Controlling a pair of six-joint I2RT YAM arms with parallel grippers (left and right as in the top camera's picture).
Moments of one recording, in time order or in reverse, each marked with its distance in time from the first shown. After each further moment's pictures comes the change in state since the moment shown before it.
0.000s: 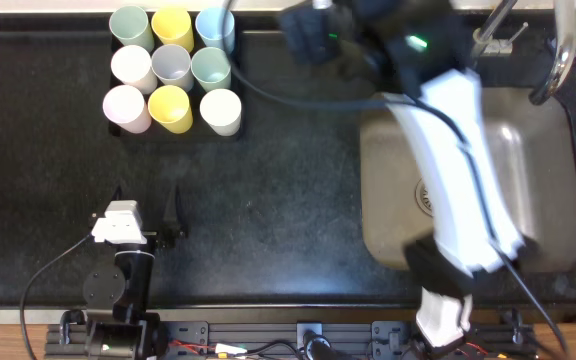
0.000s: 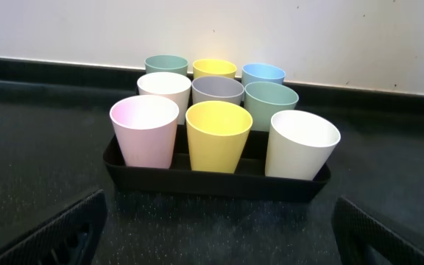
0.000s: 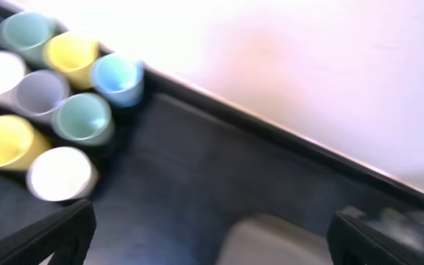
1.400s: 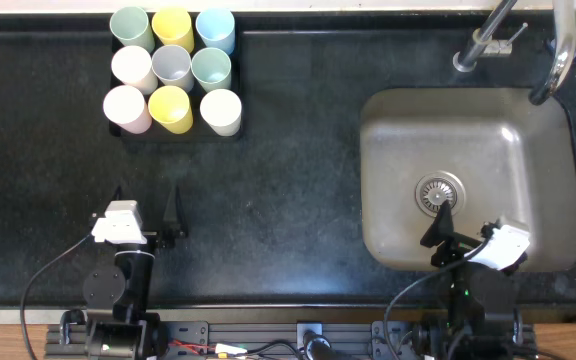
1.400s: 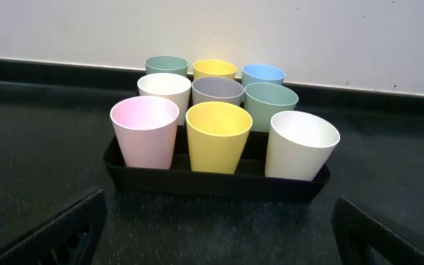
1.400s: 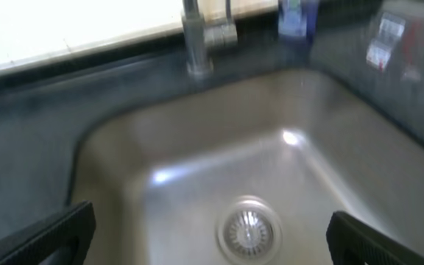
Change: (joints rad) left arm 0.000 0.000 0.000 0.000 0.000 0.000; right arm -0.480 -1.941 -2.266 0.721 0.052 0.256
